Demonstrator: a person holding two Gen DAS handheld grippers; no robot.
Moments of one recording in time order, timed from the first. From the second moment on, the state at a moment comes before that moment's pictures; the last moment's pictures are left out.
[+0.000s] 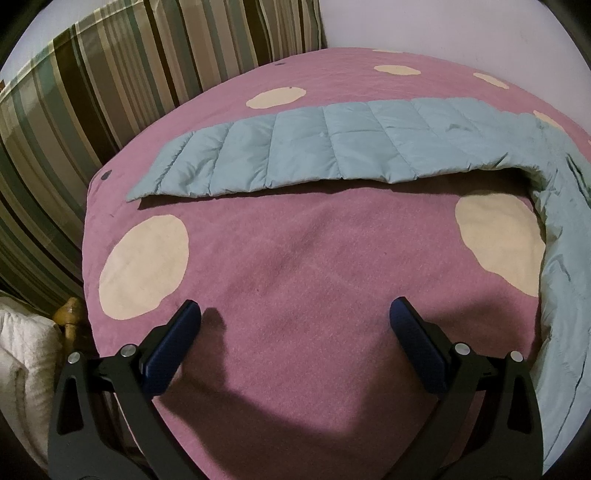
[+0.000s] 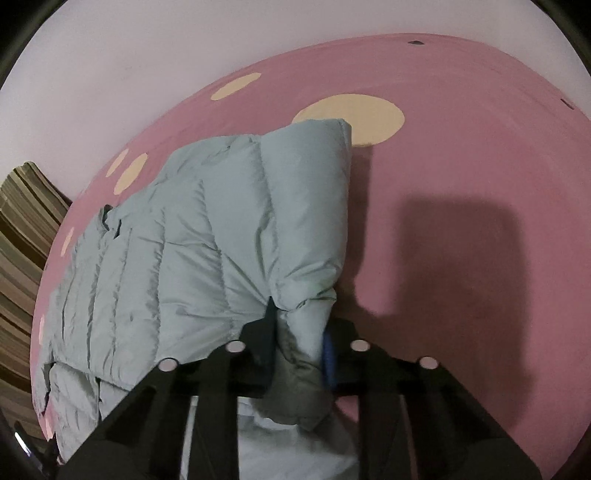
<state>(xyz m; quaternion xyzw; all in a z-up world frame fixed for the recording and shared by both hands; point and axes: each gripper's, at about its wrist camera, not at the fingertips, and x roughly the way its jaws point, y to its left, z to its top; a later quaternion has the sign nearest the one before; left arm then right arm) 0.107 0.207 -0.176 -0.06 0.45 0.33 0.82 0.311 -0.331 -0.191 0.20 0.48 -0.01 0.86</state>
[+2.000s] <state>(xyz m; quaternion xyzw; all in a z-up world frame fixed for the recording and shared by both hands) 0.100 0.216 -0.174 -0.10 0.44 0.31 0.83 0.203 -0.369 -0.201 0.10 0.45 -0.16 0.88</state>
